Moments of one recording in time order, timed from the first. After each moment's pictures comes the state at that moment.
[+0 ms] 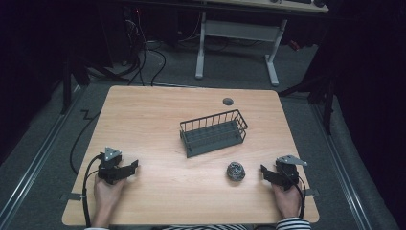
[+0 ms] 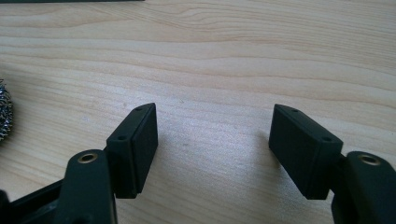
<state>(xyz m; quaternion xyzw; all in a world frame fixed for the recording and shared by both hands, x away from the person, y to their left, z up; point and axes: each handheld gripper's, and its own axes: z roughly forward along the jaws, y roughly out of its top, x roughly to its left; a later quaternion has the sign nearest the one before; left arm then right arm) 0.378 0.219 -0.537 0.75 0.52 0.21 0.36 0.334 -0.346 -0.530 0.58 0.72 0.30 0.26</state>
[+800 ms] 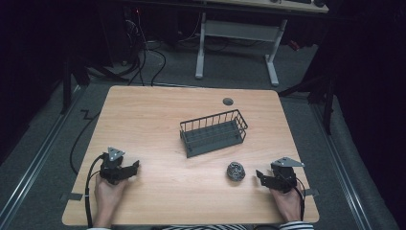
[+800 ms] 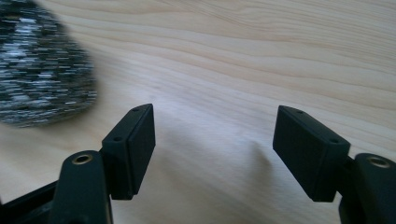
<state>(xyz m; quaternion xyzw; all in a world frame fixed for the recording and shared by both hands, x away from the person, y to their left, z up) 0.378 0.213 -0.537 0.75 0.52 0.22 0.34 0.320 -0.332 -0.518 0.53 0.76 0.31 0.22</state>
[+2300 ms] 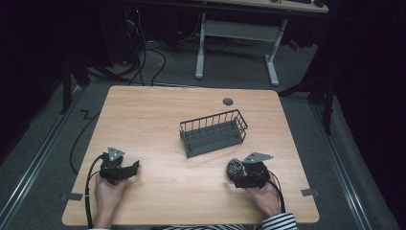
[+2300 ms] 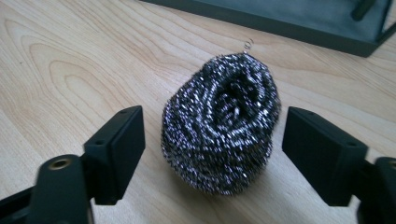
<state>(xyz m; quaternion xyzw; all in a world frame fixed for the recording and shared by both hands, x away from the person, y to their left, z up) 0.378 0.213 -0.537 0.75 0.52 0.22 0.34 0.340 -0.251 -0.506 0.42 0.83 0.33 0.16</state>
